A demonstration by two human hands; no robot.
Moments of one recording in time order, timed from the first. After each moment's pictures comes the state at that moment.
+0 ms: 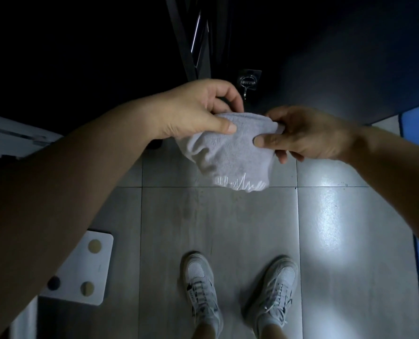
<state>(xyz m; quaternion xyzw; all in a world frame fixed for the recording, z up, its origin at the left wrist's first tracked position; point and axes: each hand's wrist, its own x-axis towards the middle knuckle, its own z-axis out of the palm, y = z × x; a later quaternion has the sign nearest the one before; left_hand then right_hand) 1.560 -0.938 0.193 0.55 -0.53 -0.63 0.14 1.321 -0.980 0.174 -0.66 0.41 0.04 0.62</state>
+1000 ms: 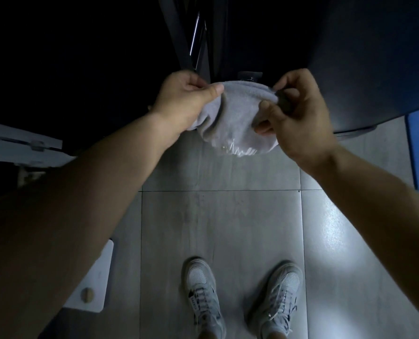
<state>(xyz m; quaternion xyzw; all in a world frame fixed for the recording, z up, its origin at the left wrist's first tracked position) 1.558 -0.951 0.143 0.73 -0.34 -0.48 0.35 1.348 -0.966 0.151 -0.59 0.49 -0.32 0.55</state>
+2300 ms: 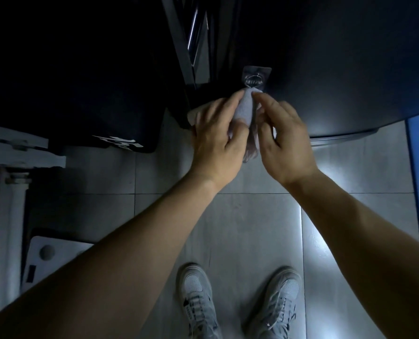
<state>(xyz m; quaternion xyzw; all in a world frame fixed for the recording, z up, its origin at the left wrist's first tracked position) 1.491 -0.908 0.094 0.73 -0.52 -0.31 0.33 1.358 -0.952 0.089 -0.76 0.50 -0.26 0.32</state>
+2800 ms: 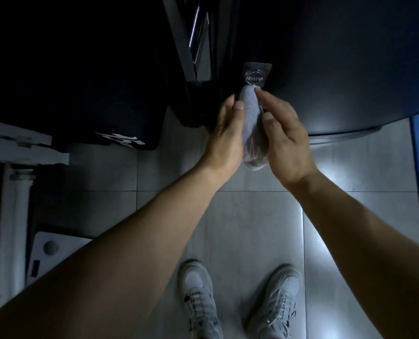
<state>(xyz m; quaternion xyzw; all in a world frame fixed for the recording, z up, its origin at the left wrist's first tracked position) 1.477 -0.918 0.090 0.64 -0.28 -0.56 0.45 1.357 -0.945 0.092 -0.61 0.51 -0.31 0.52</state>
